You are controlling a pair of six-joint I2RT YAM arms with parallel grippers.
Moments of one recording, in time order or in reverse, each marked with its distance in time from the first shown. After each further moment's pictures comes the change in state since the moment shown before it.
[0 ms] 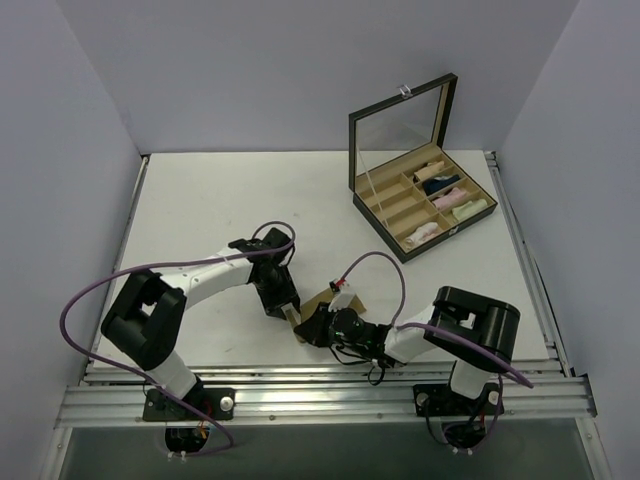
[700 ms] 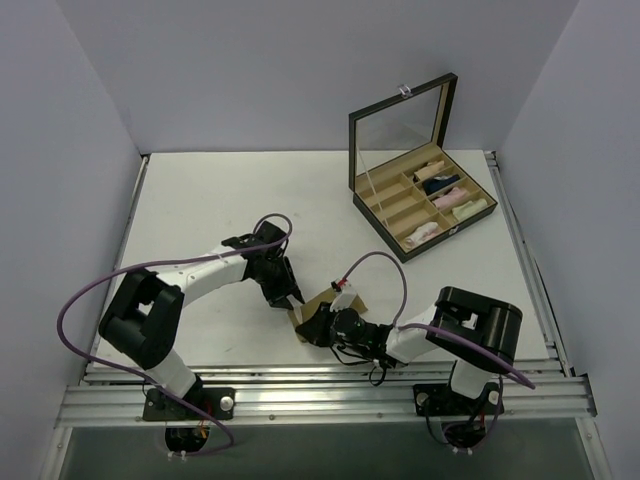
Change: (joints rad) left arm 0.055 -0.002 -0.013 0.127 0.111 0.050; right arm 0.002 -0.011 -0.009 -0.005 0.014 -0.001
